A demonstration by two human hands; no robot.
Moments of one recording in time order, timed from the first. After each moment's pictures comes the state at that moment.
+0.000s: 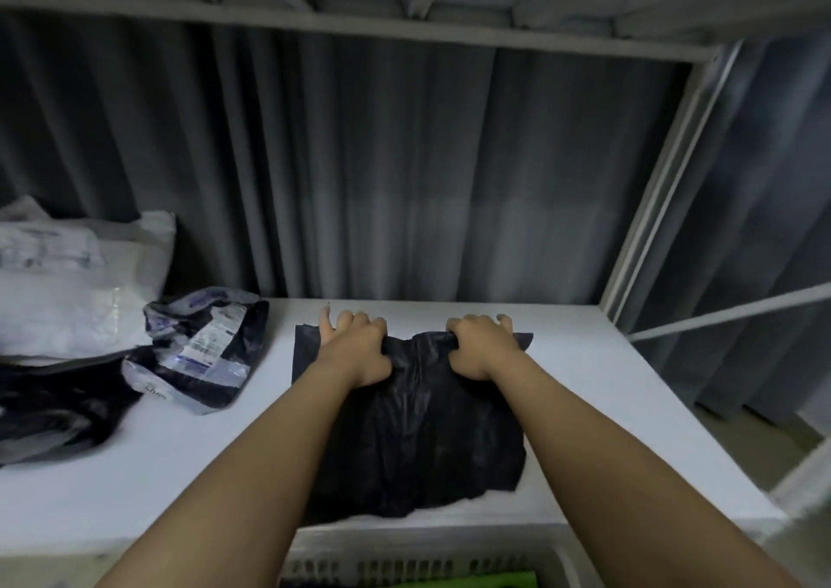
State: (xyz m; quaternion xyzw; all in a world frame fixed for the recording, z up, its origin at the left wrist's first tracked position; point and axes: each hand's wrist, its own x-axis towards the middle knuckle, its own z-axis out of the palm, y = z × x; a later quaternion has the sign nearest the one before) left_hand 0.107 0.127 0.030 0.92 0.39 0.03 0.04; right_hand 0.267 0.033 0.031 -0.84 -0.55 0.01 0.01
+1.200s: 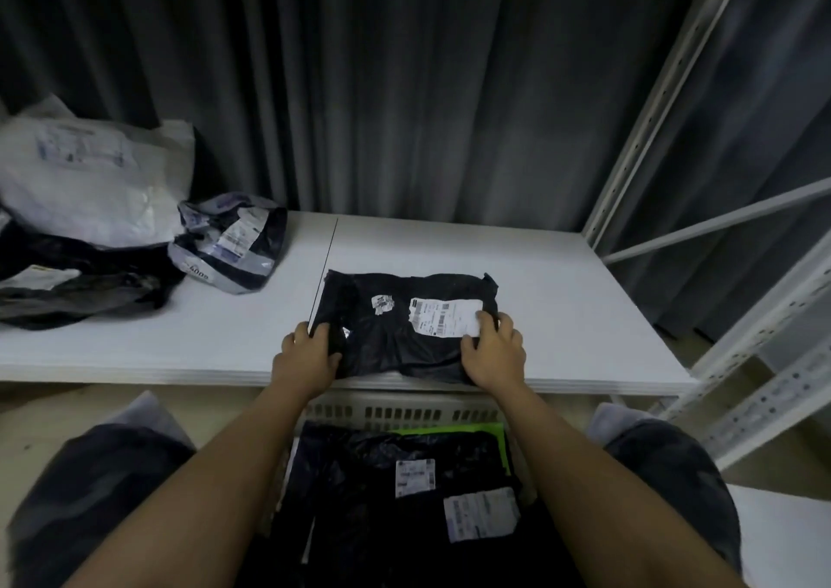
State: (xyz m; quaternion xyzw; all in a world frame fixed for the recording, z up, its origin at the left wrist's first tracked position) left_hand -0.035 0.041 -0.081 0.86 0.49 0.04 0.15; right_hand 0.185 -0.102 -0.076 -0.90 -0.38 0.04 0.22
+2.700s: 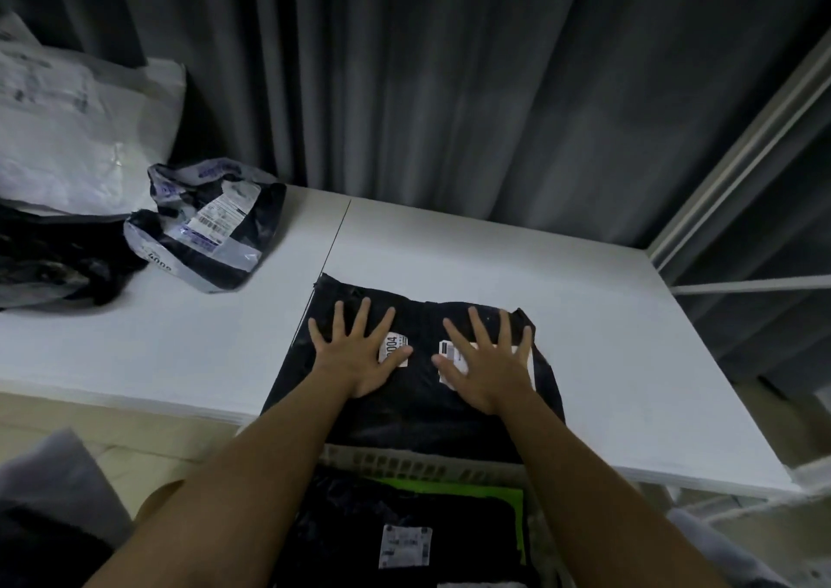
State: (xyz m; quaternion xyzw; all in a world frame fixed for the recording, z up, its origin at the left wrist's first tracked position) left_hand 0.076 0.112 -0.125 0.88 0.44 -0.06 0.15; right_hand 0.253 -0.002 -0.120 -0.83 -0.55 0.04 -0.07
